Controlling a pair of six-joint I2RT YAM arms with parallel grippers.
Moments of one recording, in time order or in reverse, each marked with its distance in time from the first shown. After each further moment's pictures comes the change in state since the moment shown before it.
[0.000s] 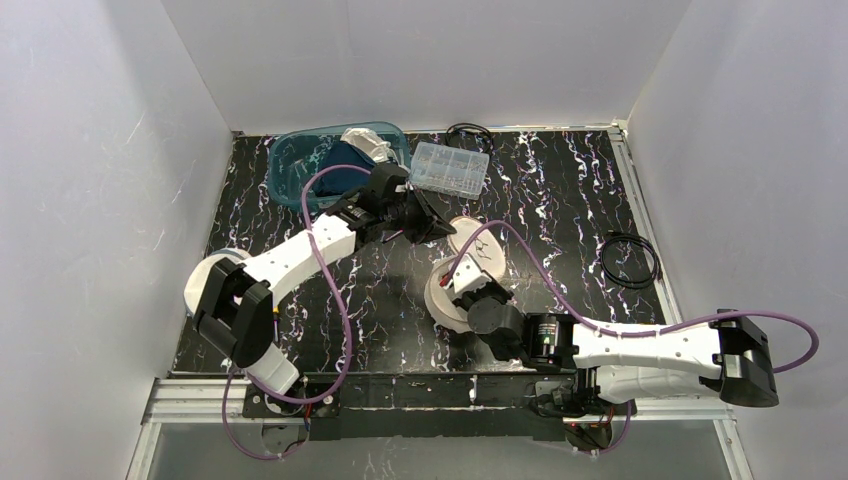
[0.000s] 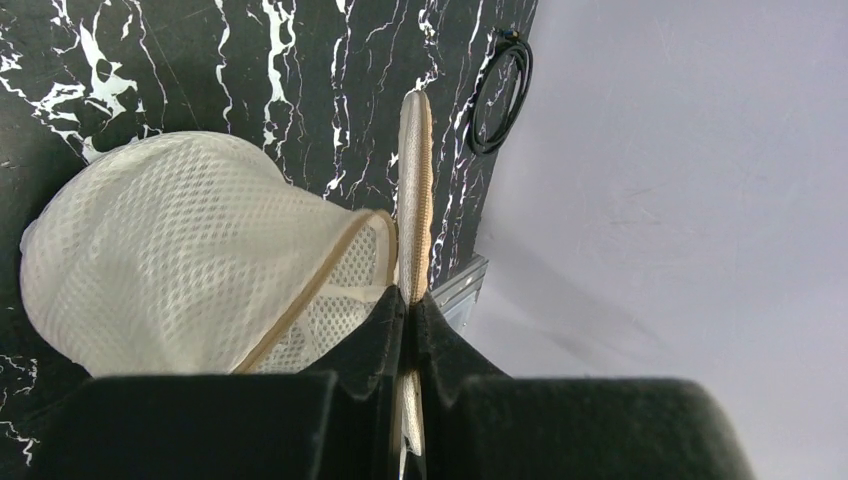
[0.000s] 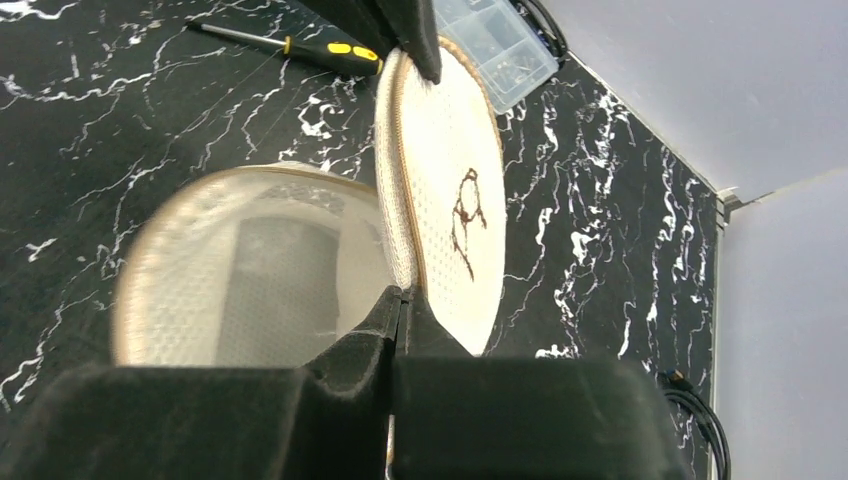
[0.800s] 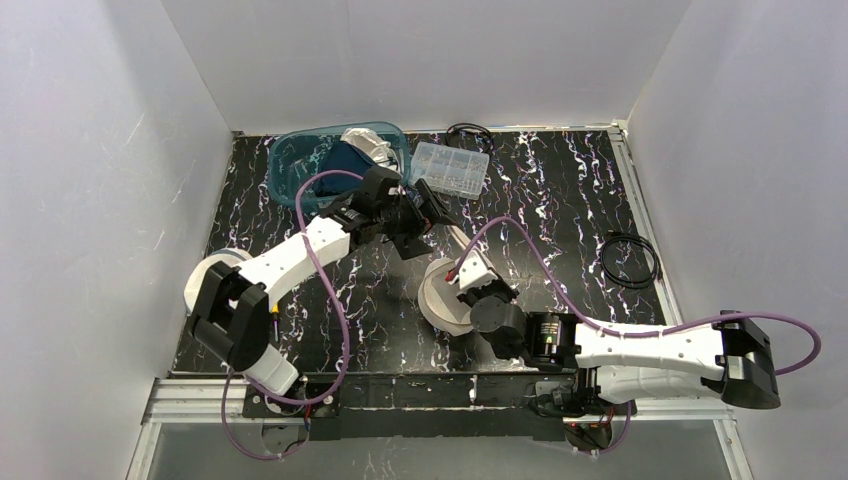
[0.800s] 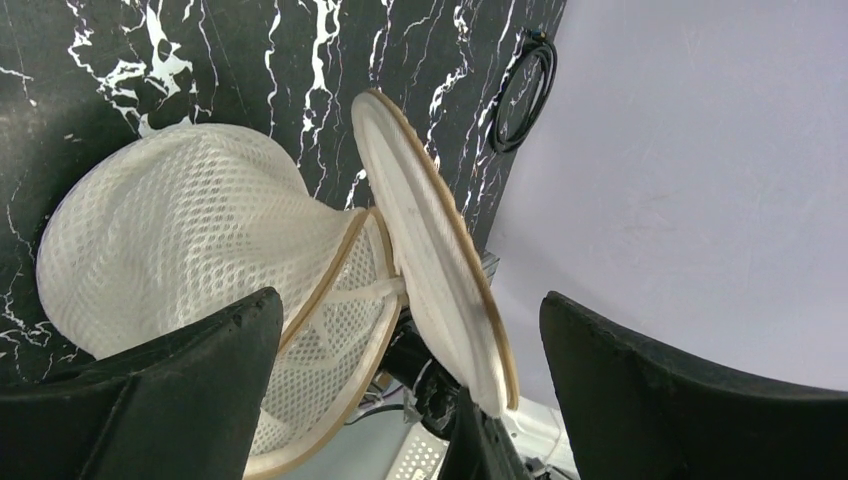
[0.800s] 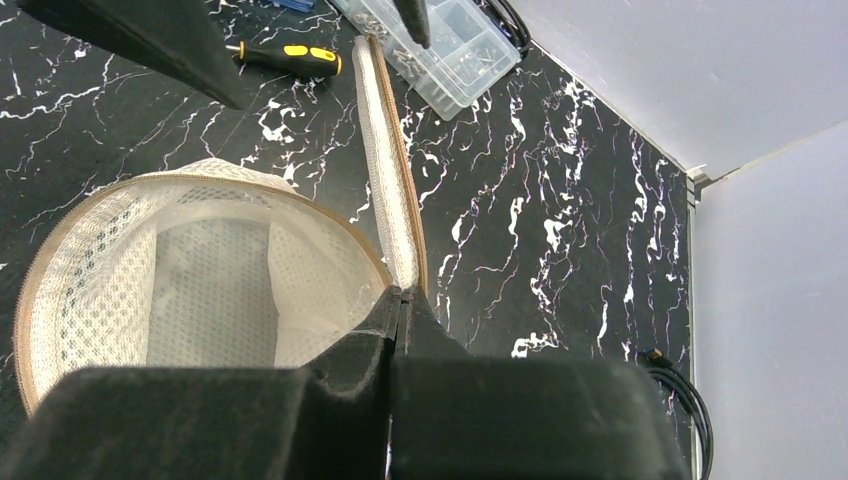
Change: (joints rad) left arm 0.031 -0.050 -0.061 -0.031 0.018 0.014; right arm -0.012 -0.016 -0.002 -0.013 0.053 0.018
